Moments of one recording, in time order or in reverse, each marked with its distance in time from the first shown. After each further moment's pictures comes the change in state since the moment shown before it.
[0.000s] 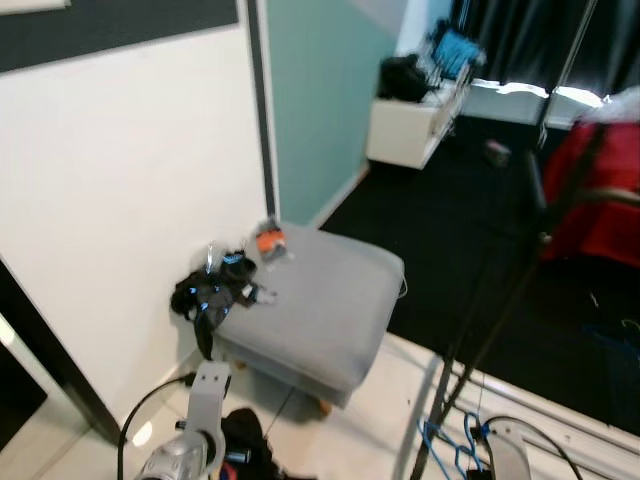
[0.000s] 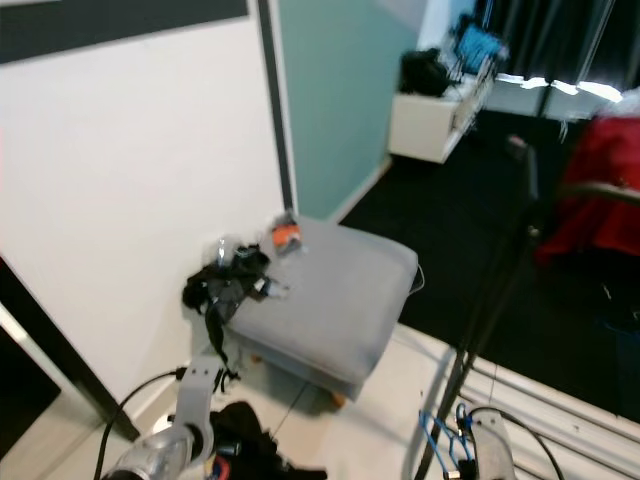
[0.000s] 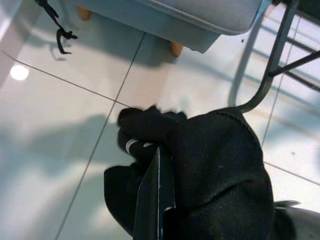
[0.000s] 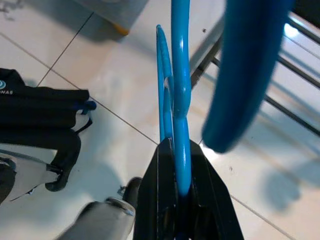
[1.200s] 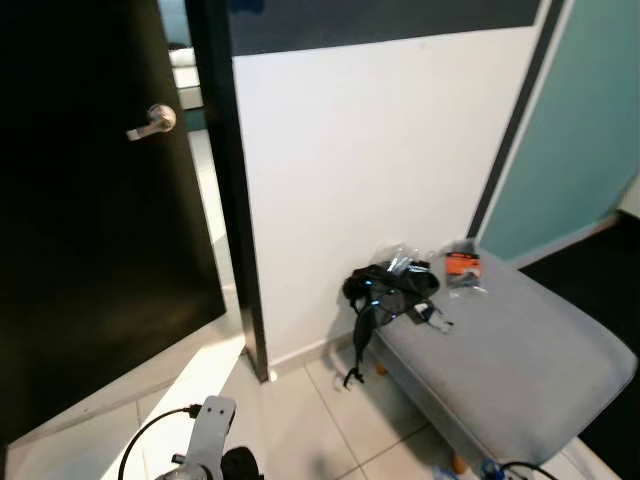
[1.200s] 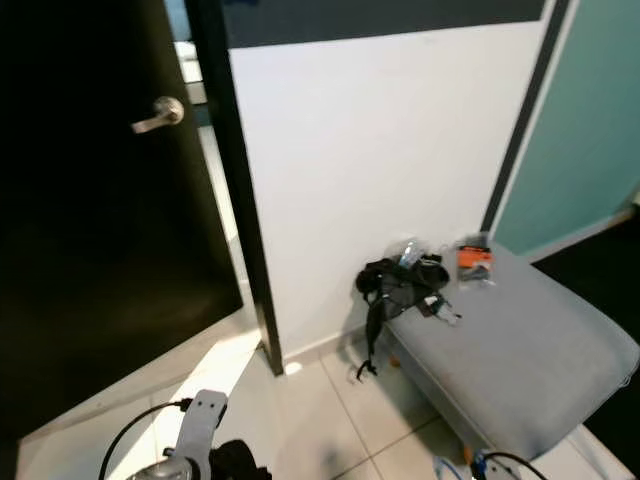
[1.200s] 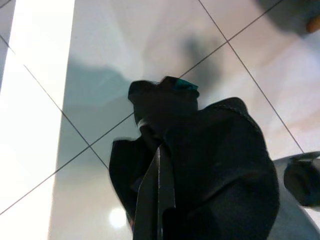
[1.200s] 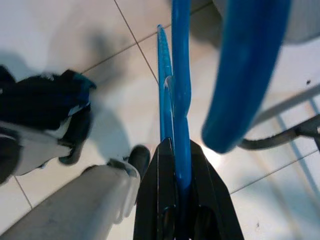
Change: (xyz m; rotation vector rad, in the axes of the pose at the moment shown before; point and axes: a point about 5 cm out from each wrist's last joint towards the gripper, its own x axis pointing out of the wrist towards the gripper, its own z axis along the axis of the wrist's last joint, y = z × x) left arm -0.005 -0.008 -0.045 0.093 0.174 0.011; right arm -0.015 -0.001 -0.056 0.086 0.110 -0.068
